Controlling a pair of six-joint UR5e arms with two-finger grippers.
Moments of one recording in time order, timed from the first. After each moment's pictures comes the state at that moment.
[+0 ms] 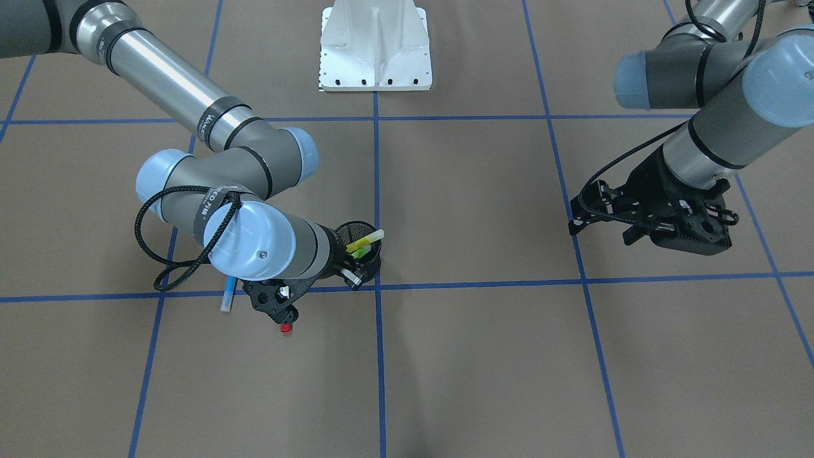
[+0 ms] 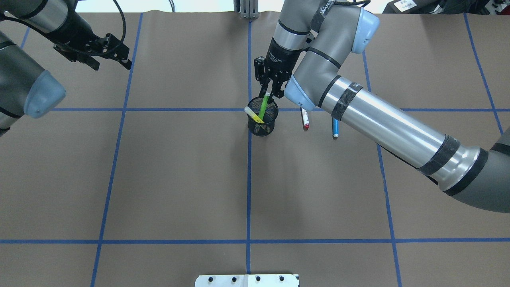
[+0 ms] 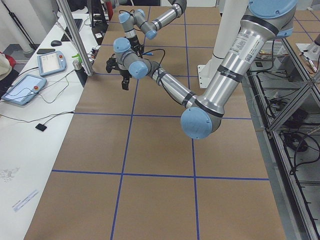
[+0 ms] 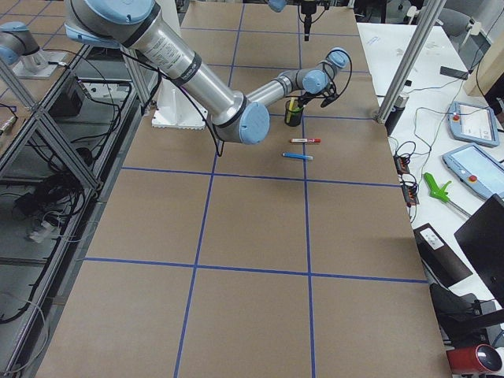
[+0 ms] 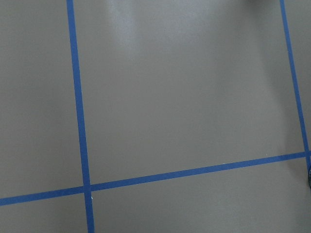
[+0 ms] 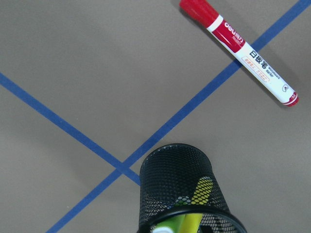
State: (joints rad) left arm -1.06 -2.07 -1.68 -1.72 -2.33 -0.75; right arm 0.82 -0.58 1.06 -1.41 2.49 1.74
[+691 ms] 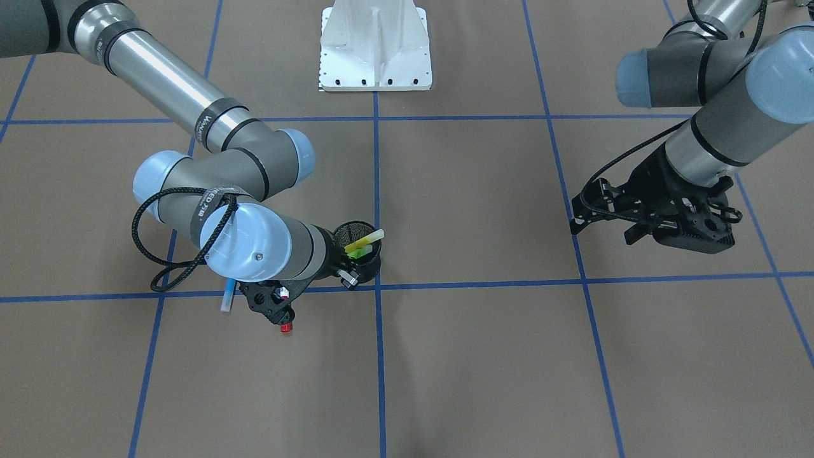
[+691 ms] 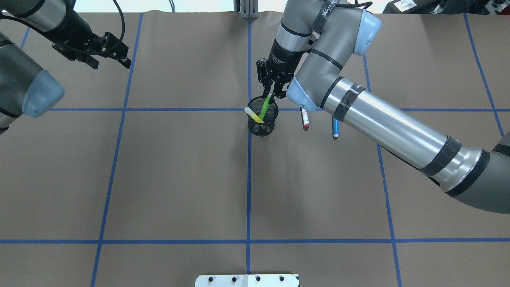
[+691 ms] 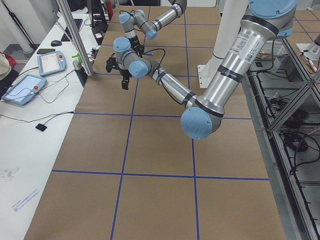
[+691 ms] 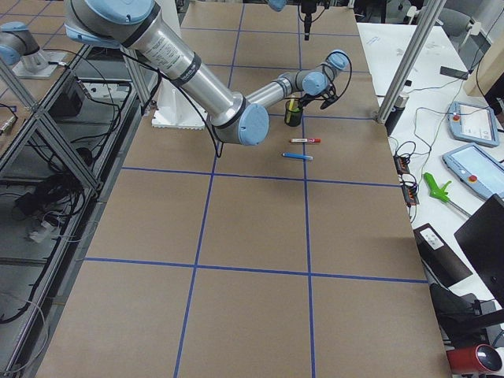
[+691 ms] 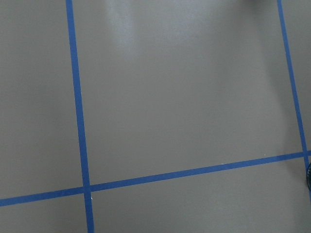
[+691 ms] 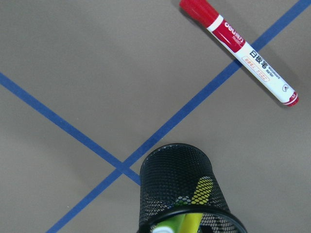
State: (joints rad) left arm -1.07 -2.07 -1.68 -1.72 -2.33 -0.75; right arm 0.82 -0.59 1.06 -1.41 2.49 1.74
